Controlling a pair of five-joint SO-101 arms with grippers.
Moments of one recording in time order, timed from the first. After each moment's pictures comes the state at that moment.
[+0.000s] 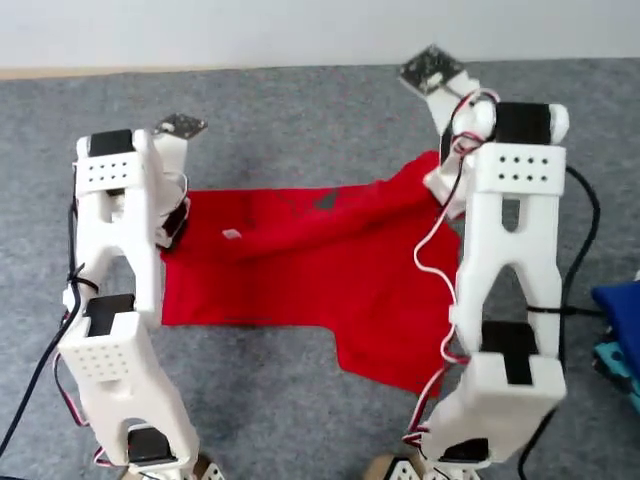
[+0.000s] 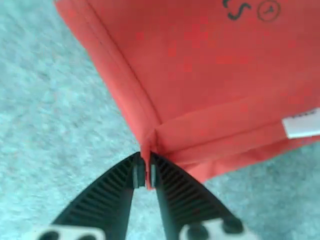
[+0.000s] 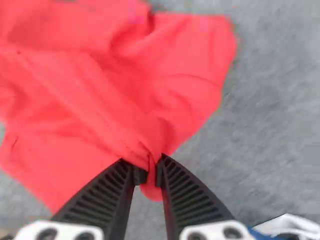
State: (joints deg) left arm -11.8 28.9 -18.7 98.8 -22.8; right arm -0.5 10.5 -28.0 100.5 37.0
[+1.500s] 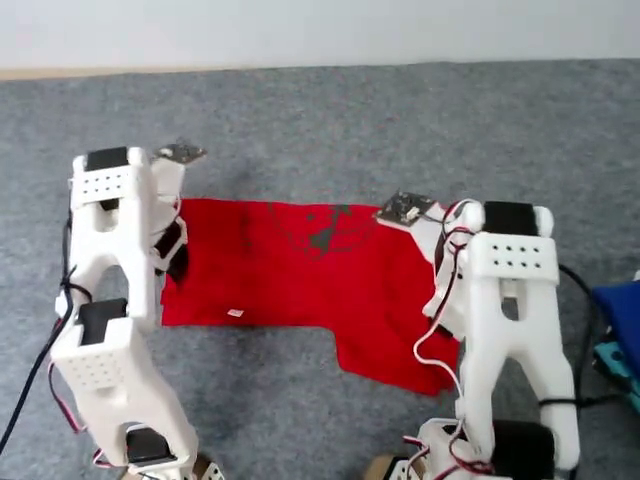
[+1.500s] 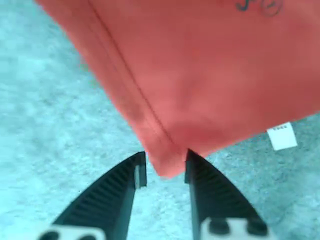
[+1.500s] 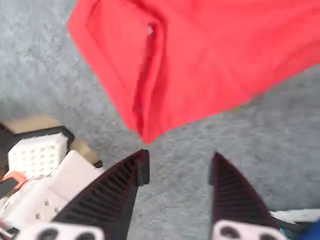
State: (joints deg) left arm -13.7 24.7 -11.0 98.5 -27.5; right arm 0.4 -19.1 20.7 100.2 49.8
